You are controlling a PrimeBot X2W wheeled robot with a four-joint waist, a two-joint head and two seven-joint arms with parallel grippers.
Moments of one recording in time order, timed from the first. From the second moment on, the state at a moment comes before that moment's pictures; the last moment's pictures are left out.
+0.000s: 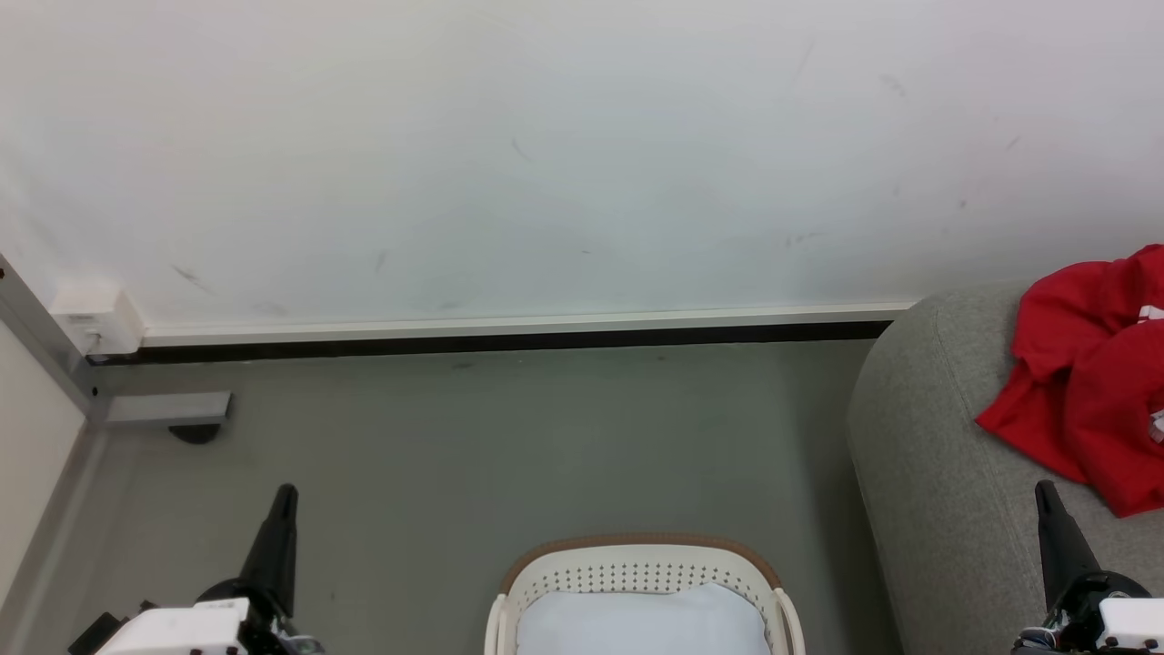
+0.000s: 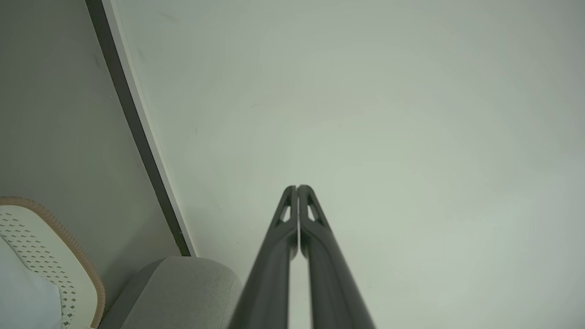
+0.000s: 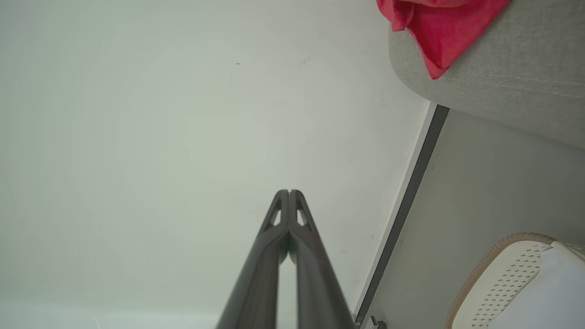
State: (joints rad) left arm -0.11 0.05 0.11 0.25 -1.60 -0.13 0.11; right arm -0.11 -0.08 -0.07 0.25 1.65 0.13 0.08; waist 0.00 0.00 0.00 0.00
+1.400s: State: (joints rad) left arm -0.11 0.05 0.11 0.25 -1.60 -0.13 0.11; right arm -0.11 -0.08 -0.08 0.25 1.65 0.13 0.08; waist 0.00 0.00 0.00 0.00
